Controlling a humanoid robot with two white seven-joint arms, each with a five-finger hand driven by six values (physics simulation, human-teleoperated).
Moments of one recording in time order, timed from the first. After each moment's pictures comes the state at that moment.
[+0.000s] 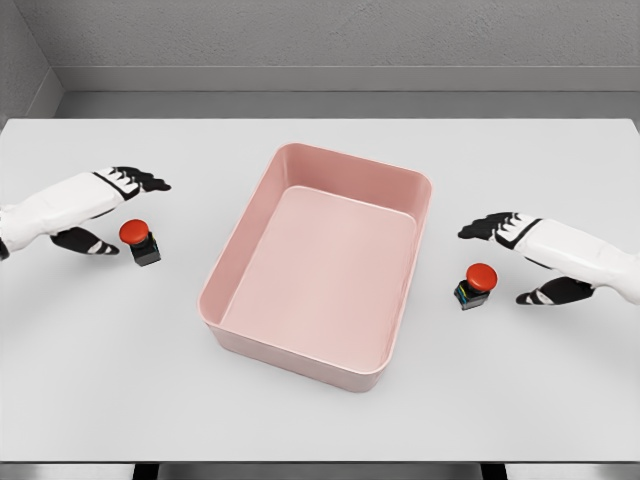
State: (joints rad) left arm -0.45 0.89 -0.53 -1.33 -0.37 -0.61 -0.23; right arm -0.06 -0.77 0.06 -1.66 0.19 -0.61 0.61
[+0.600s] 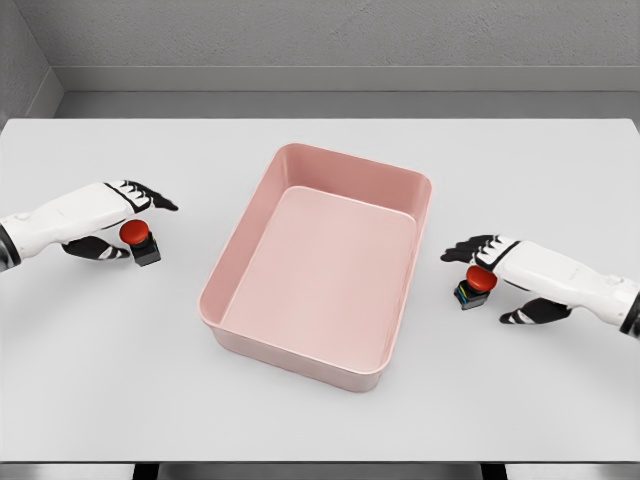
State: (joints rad) left arm -0.45 0.87 -0.56 -1.33 -0.41 -0.61 -0.23; right arm -0.02 -0.70 0.06 -1.66 0.29 -0.61 0.61
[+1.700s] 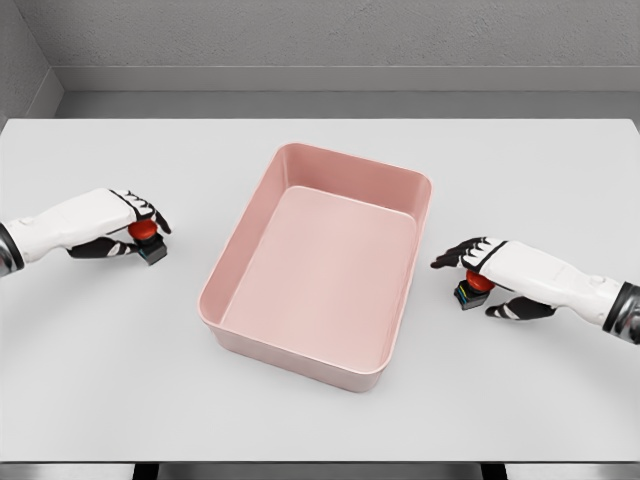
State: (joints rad) left arm -0.44 0.88 -0.57 -1.33 -0.41 -0.61 -0.23; right arm -0.03 -0.65 0.06 -1.67 0.38 -0.61 0.61
